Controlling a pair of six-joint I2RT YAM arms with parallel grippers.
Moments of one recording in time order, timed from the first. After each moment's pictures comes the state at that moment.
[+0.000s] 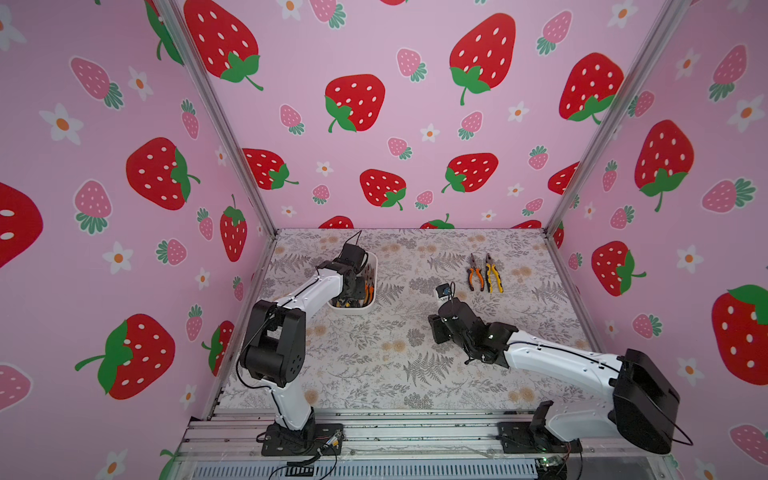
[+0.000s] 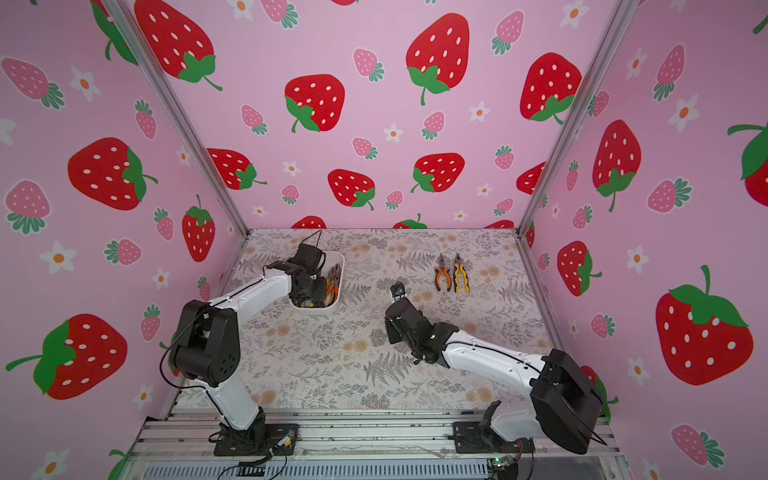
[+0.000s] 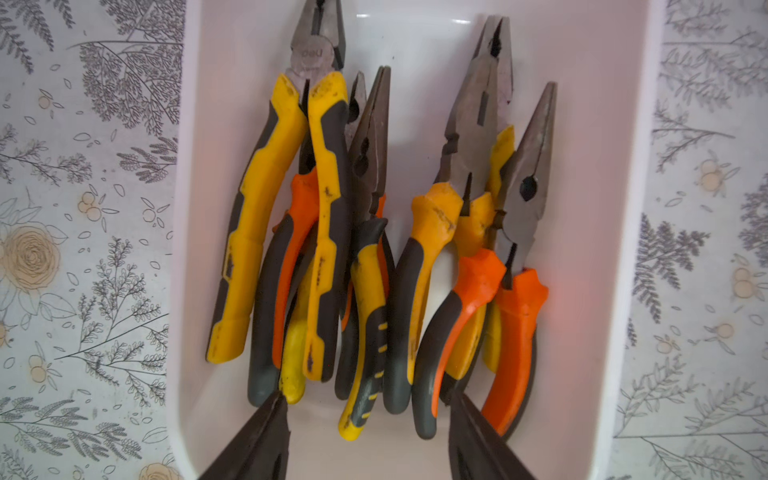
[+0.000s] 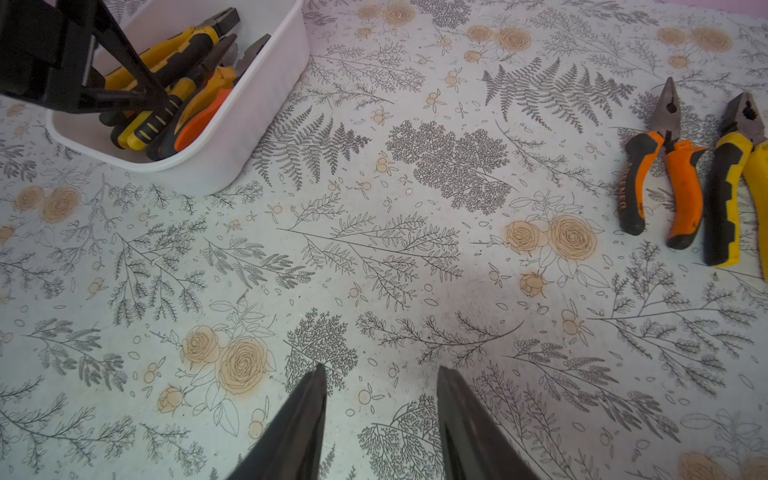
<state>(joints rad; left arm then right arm) -0.29 1.80 1.32 -0.69 -0.19 -0.29 0.94 1.35 0.82 -0.24 0.43 0.43</state>
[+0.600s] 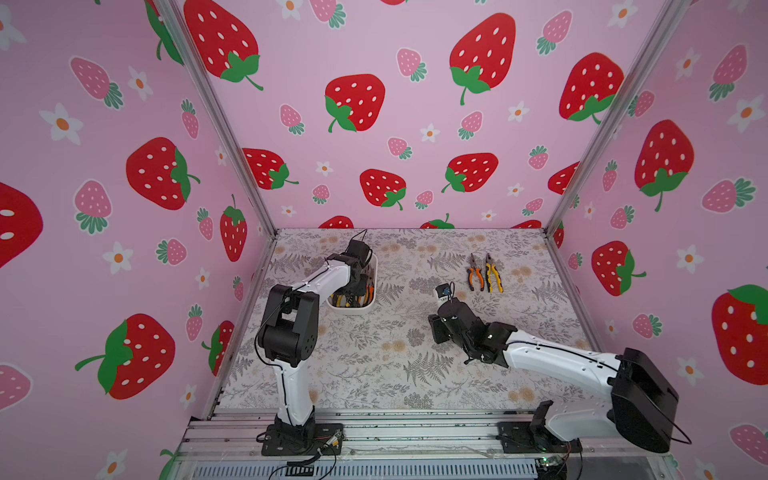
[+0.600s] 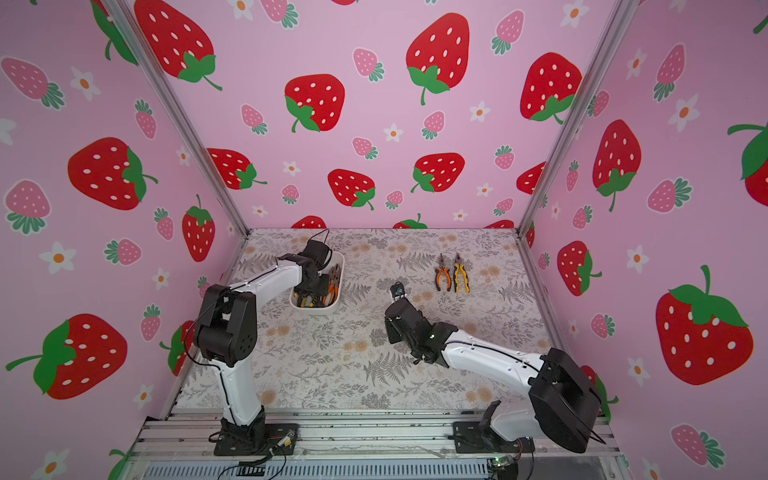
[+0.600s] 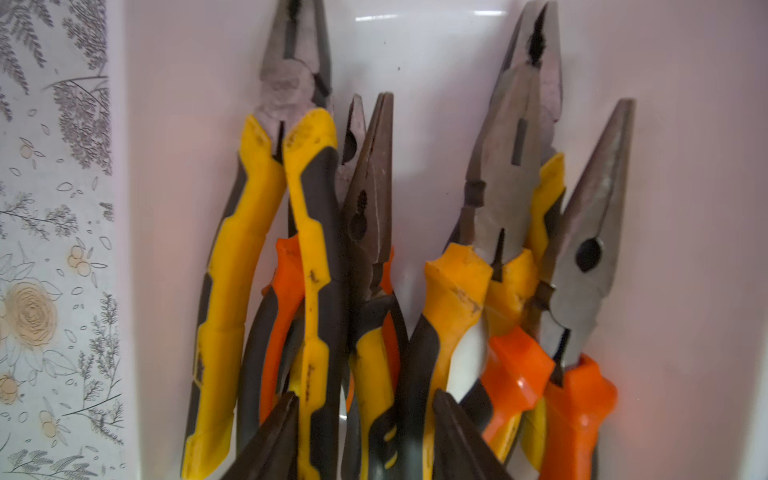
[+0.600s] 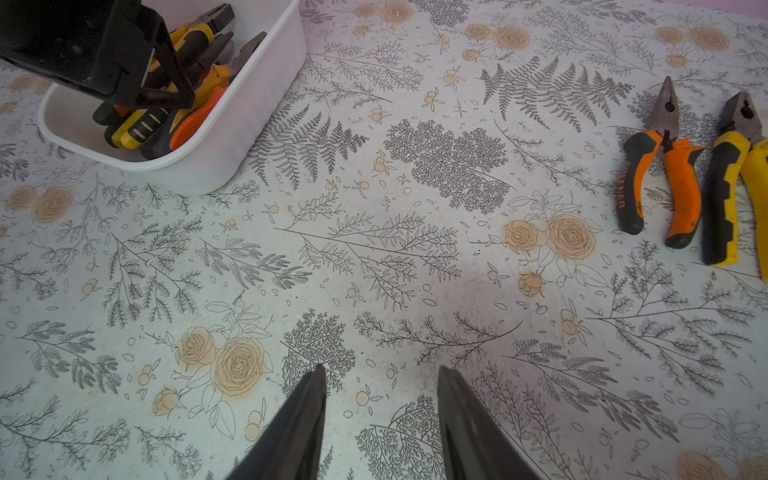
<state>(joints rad) -0.29 1.97 1.44 -0.72 -0.24 -0.25 0.94 1.36 0.82 -0.24 0.44 0.43</state>
